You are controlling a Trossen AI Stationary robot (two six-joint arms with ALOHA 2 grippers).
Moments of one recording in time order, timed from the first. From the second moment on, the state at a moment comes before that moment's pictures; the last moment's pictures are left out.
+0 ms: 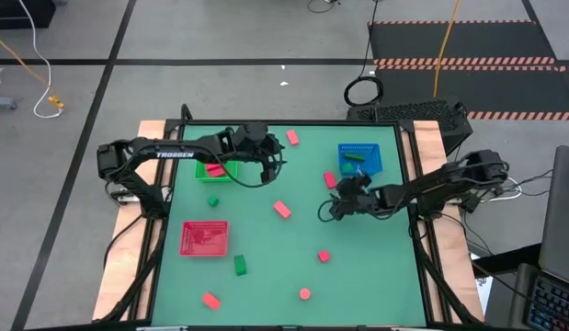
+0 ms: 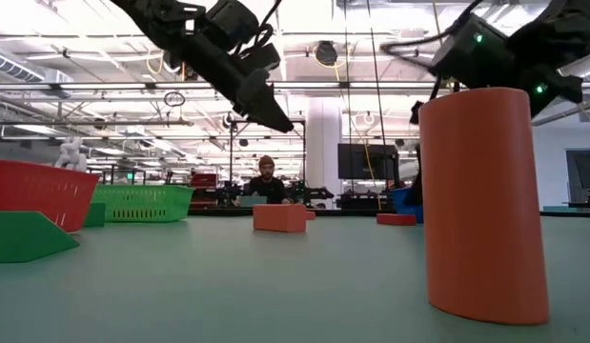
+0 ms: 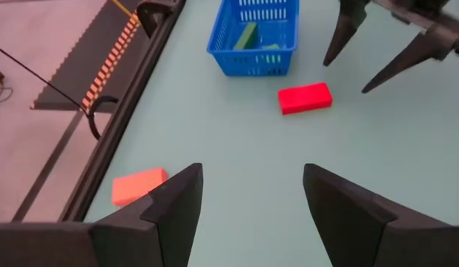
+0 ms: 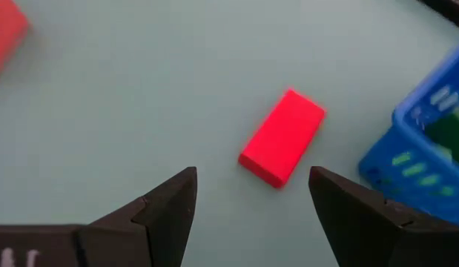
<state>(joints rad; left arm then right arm) 0.34 1.58 1.04 -0.05 0.05 0.25 0.10 1.41 0.44 0.00 0.63 0.59</state>
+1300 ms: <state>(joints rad) 0.31 1.58 1.02 -0.04 0.05 0.23 0.08 1.68 0.56 0.02 0.76 0.82</state>
